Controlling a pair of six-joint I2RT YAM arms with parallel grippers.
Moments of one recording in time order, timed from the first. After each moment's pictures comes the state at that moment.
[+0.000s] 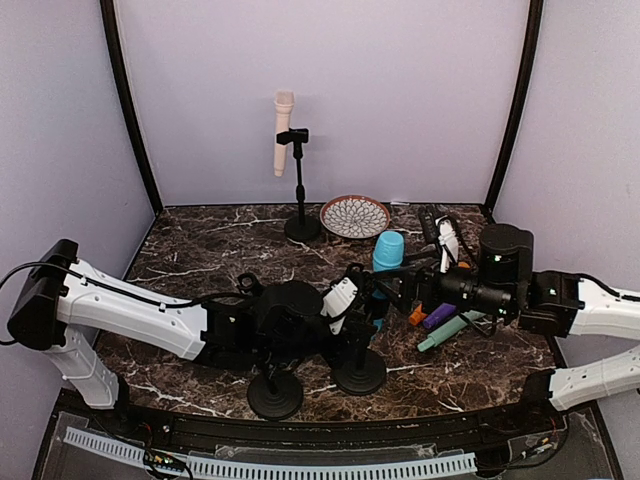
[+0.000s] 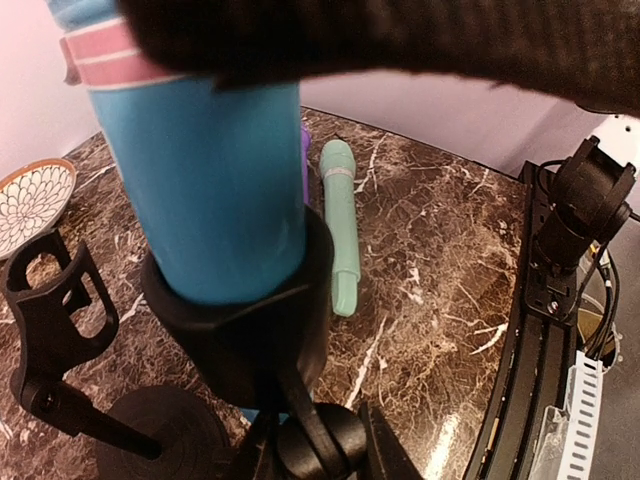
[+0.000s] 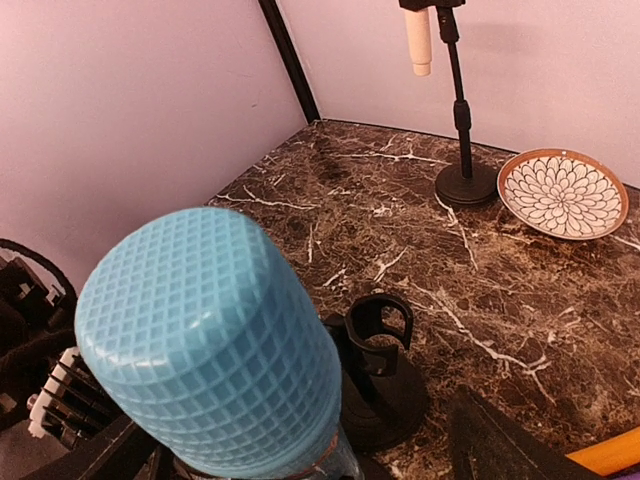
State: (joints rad) left arm -1.33 1.65 1.02 0.21 -0.25 -0.18; right arm 1.05 0.93 0.73 -0.08 0.13 0.36
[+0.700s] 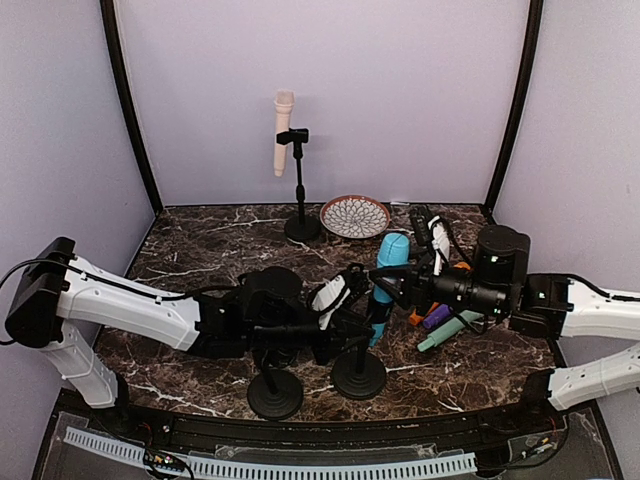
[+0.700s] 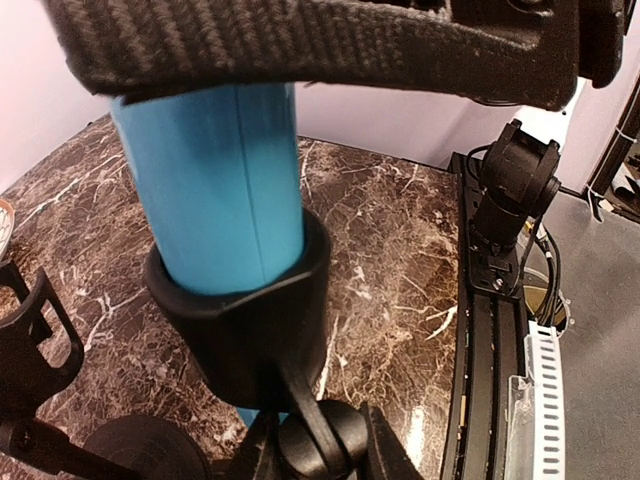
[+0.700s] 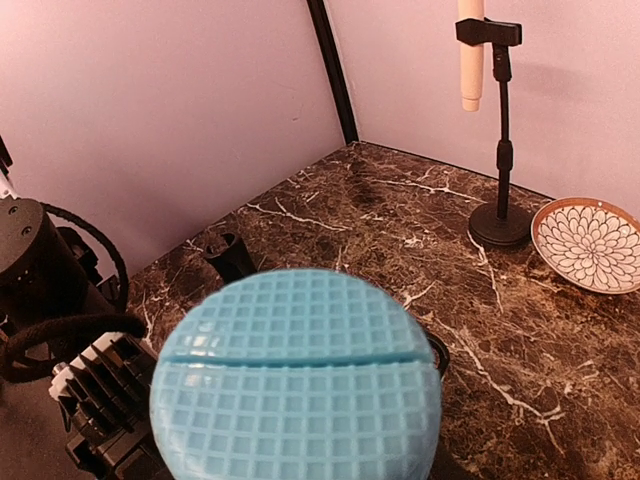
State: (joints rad) left arm -1.23 1.62 0.93 0.34 0.06 -0.09; right arm 1.04 0.98 0.69 0.09 0.02 0.26
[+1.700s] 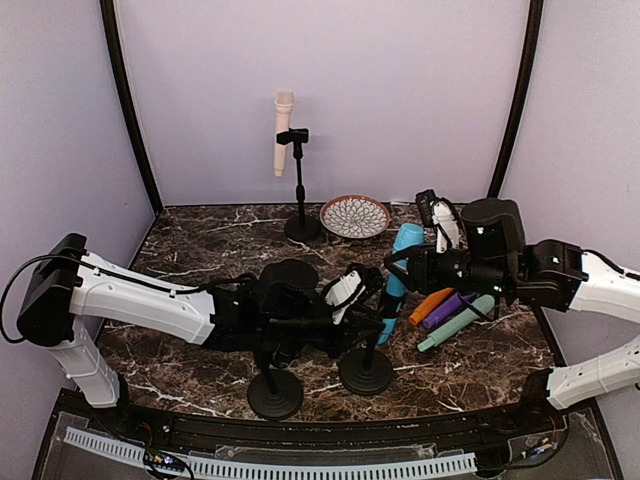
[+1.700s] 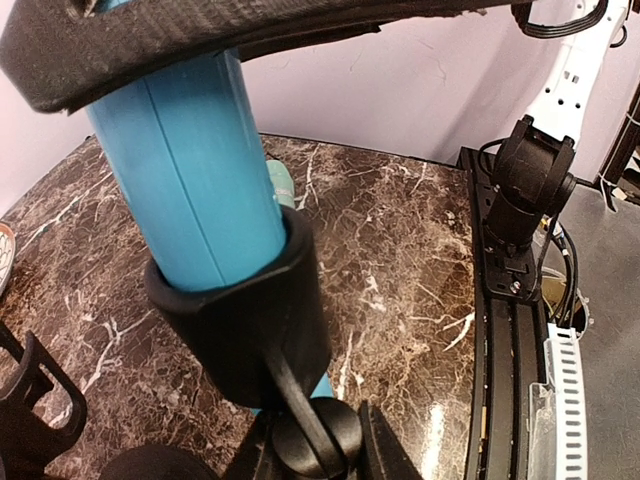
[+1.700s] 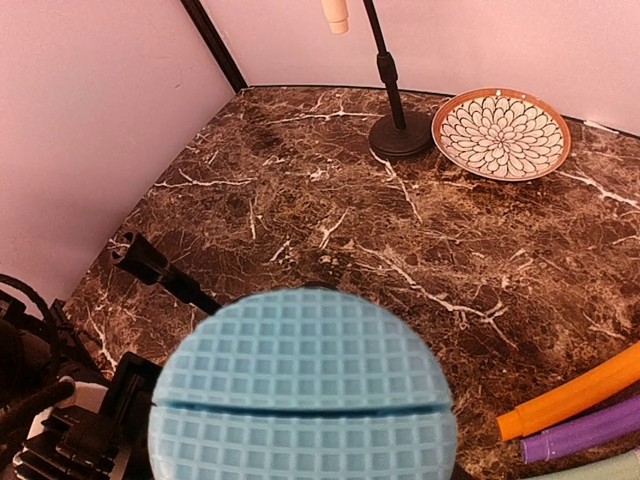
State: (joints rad) left arm -1.22 1.69 1.03 0.27 0.07 -0.01; right arm 1.02 1.03 0.95 -0.38 0.24 0.48
